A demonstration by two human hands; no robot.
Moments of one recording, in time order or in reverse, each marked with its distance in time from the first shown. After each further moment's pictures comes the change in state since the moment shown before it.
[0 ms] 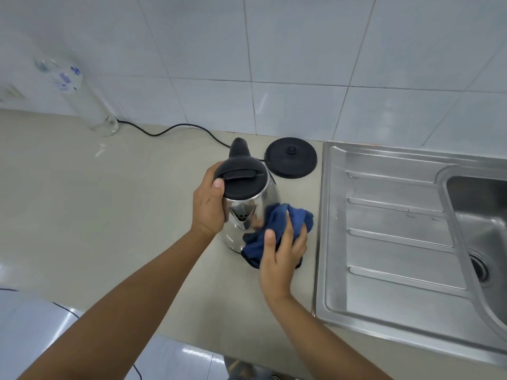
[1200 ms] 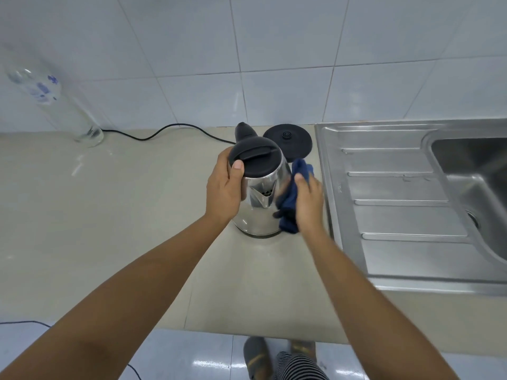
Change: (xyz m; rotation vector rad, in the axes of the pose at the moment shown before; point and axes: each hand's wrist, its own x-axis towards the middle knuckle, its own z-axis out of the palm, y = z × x) left_hand 0.004 0.002 -0.010 0.130 -0.109 -0.017; right_hand 0.069 -0.011 -0.001 0.133 -0.010 0.241
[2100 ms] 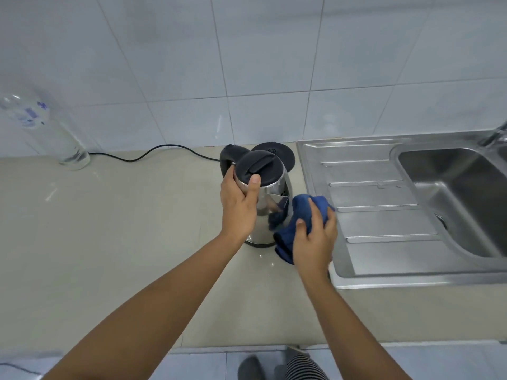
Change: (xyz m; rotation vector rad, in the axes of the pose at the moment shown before) left_hand -0.024 0.031 0.029 -0.130 -0.022 0.033; right_hand -0.079 0.006 -0.031 -0.351 0.340 -0.276
